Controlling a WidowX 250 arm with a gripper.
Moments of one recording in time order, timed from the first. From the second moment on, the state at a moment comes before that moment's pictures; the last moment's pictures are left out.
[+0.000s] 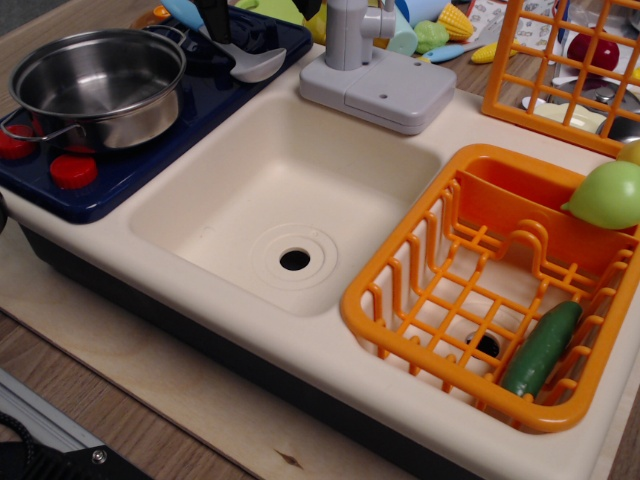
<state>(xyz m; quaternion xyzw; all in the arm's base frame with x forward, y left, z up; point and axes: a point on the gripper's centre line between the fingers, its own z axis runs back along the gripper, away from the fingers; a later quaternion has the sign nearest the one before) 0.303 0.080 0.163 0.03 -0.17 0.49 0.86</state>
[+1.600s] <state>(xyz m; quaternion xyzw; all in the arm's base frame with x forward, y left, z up) 0.305 0.102 0.117 -0.03 -0.19 0.50 0.84</state>
